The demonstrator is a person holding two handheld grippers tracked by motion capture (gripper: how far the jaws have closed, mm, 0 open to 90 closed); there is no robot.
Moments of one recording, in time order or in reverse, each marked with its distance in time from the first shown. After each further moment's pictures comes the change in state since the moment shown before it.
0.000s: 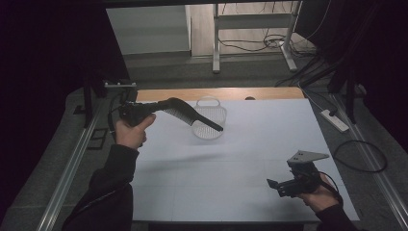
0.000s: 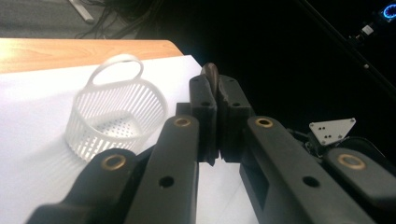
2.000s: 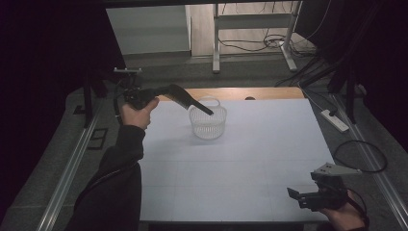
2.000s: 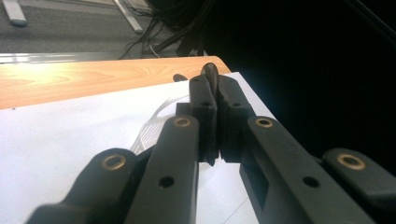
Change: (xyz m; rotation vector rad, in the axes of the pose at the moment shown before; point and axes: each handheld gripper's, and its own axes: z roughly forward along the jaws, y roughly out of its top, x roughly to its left) left arm 0.031 0.035 0.024 -0.017 0.178 -0.013; right arm -0.005 -0.036 -0.048 -0.011 -0.095 0.136
